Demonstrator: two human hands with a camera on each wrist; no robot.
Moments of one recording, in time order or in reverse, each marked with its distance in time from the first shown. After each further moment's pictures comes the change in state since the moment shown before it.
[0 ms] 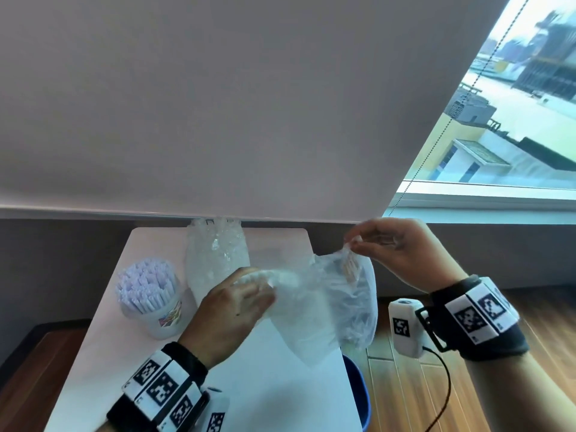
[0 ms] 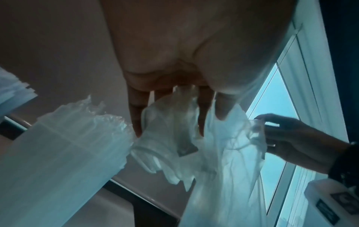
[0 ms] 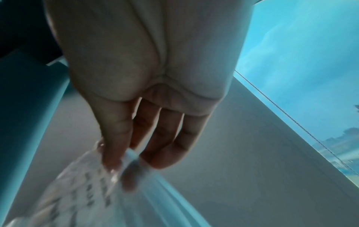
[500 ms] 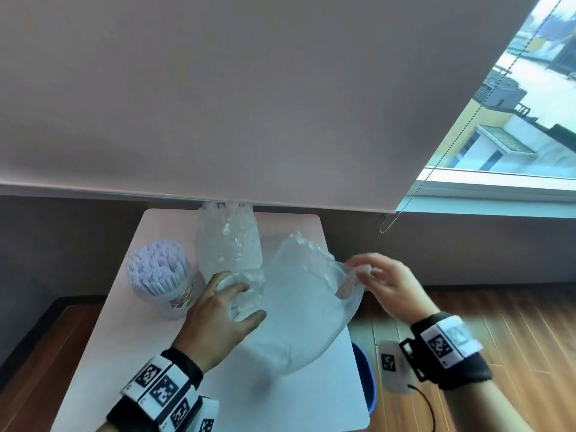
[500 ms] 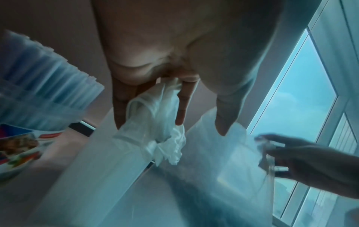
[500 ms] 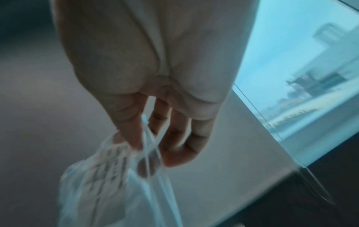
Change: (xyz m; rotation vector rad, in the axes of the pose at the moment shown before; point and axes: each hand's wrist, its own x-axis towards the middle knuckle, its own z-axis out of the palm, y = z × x) left_hand -0.022 -0.051 0.007 0.257 0.033 -0.221; right_hand -0.028 0.079 0.065 0.022 -0.008 0.224
